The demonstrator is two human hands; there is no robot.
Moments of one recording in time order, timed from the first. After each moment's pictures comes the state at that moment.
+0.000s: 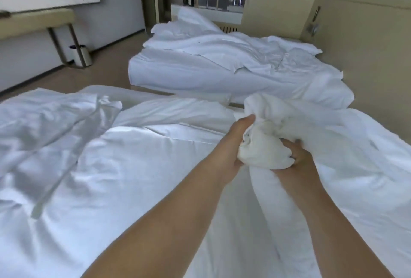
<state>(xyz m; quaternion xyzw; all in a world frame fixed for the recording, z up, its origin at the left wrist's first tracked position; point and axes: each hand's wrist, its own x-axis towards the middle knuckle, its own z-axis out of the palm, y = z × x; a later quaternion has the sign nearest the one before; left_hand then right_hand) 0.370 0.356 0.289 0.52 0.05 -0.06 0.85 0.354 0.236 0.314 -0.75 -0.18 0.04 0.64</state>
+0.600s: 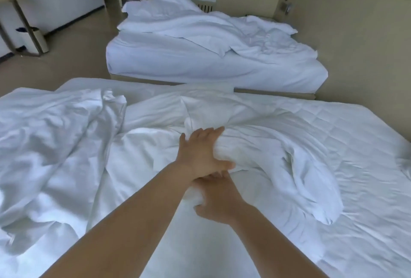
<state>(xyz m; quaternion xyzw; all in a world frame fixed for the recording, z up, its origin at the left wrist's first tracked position) 0.307 0.552 0.274 0.96 -0.03 -0.06 0.27 0.278 0.447 0.231 -0.93 -0.35 0.06 0.12</state>
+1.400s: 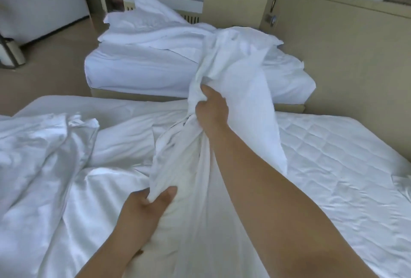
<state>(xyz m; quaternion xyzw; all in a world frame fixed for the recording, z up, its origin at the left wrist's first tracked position) 0.311 0.570 0.266 0.74 0.23 0.00 0.63 0.473 0.479 0.340 -0.91 -0.07 -0.06 0.40</state>
